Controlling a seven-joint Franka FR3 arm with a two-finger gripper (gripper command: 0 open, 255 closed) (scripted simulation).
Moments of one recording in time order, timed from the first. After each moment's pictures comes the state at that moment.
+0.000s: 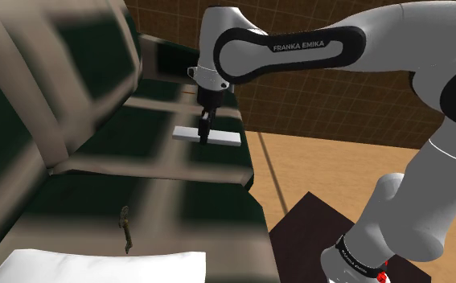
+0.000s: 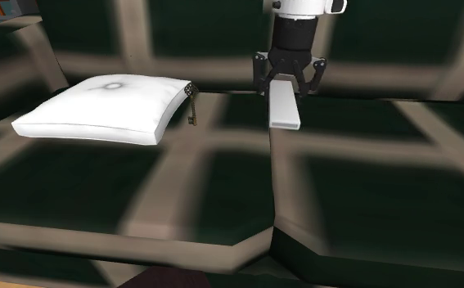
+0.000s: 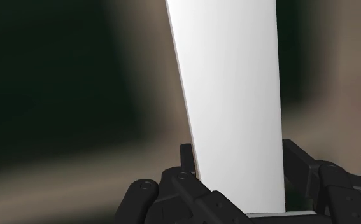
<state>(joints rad) 0.29 0.03 0.13 -1.85 0.02 1.87 -0.26</state>
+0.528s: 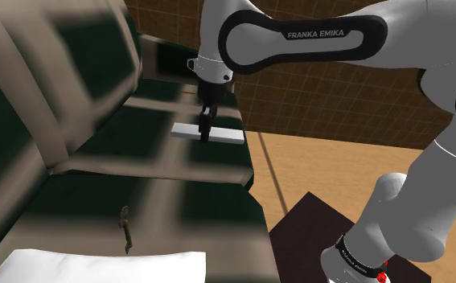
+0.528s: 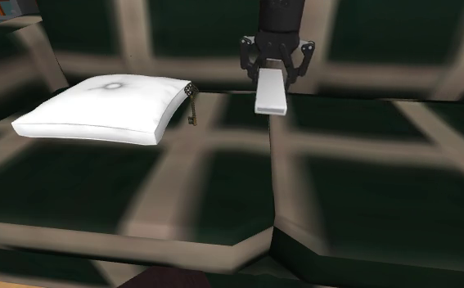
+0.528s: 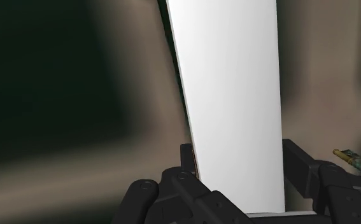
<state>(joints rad) 0.31 -0.02 0.15 -1.82 0.03 1.80 -0.22</state>
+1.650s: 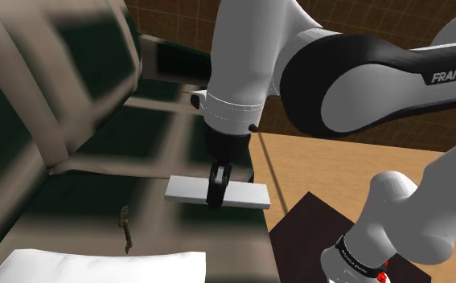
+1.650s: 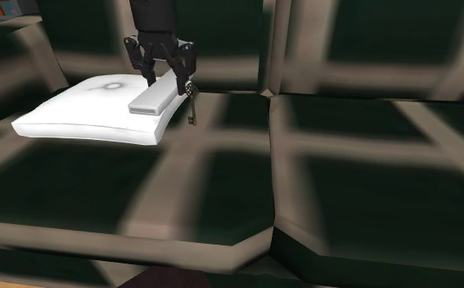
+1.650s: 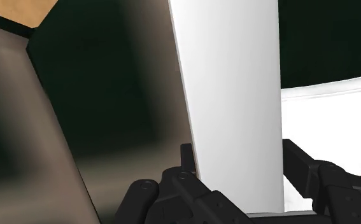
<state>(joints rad) 0.48 -0.25 0.35 -2.06 0.11 1.83 0.12</state>
